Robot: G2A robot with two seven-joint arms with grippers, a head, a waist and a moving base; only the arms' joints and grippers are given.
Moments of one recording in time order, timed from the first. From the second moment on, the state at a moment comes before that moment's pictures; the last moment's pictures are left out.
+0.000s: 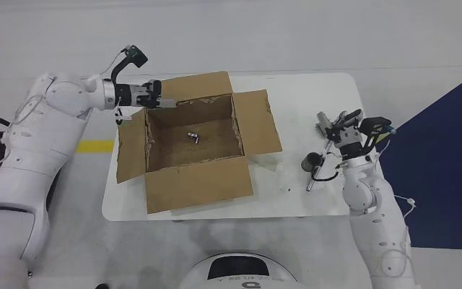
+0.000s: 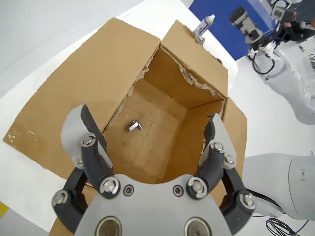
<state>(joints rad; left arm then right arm) 0.59 -0.89 -0.90 -1.06 0.07 -0.73 -1.00 -1.57 -1.25 1.62 -1.63 -1.01 -0.32 -0.18</state>
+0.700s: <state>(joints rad) 0.53 -0.93 -0.79 -1.04 0.12 -0.66 -1.12 -1.61 -1.25 1.62 -1.70 -1.02 -0.40 -0.19</state>
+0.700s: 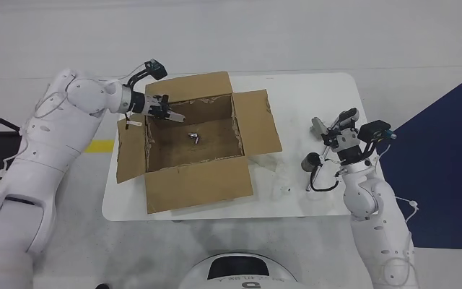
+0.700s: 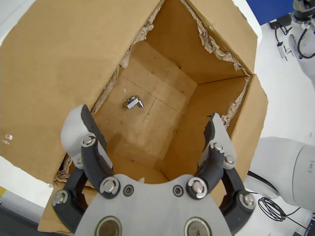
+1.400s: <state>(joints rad) 0.31 -1.10 -0.29 -1.00 0.41 -0.69 -1.13 -1.61 -1.25 1.62 -1.70 -1.02 -0.40 -0.19</state>
